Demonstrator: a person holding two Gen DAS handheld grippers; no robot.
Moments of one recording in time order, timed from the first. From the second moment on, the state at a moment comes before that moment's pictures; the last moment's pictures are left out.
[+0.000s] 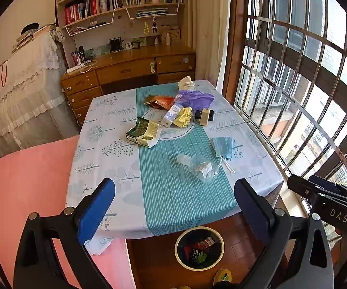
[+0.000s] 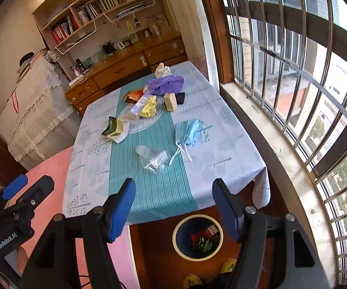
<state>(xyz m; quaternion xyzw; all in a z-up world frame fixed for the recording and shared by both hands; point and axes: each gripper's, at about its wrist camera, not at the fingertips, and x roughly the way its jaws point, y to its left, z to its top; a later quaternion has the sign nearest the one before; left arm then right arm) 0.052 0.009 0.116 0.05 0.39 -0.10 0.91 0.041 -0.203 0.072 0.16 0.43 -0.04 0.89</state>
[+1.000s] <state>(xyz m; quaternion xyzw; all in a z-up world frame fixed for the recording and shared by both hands) 0.244 -0.031 -0.089 -0.18 0.63 -0.01 0.76 0.306 -0.260 -0.102 0.10 0.63 0.09 0.76</state>
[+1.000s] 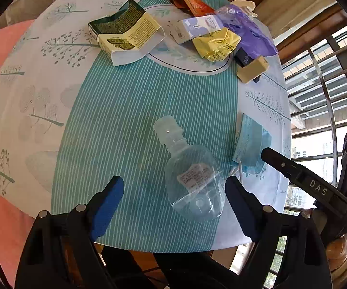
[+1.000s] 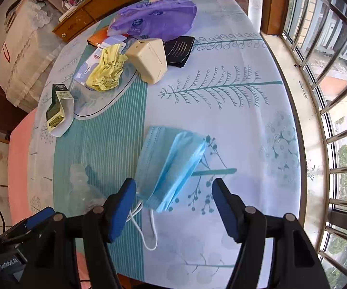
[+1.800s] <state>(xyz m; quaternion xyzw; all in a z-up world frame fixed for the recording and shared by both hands) 0.276 -0.095 -0.131 -0.16 0.67 0.00 0.73 0.304 -0.253 -0.113 0.00 0.62 0.18 0.77</state>
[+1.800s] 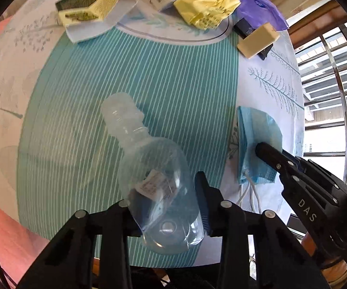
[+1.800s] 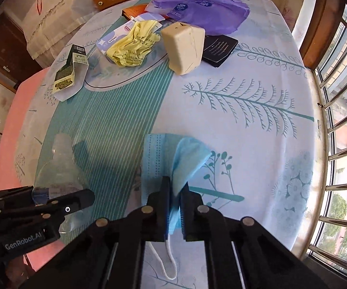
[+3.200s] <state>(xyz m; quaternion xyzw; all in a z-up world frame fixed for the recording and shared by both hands) 0.046 0.006 0.036 0.07 0.49 -0.21 0.84 0.014 -0.181 0.015 0.14 0.48 0.01 0.86</state>
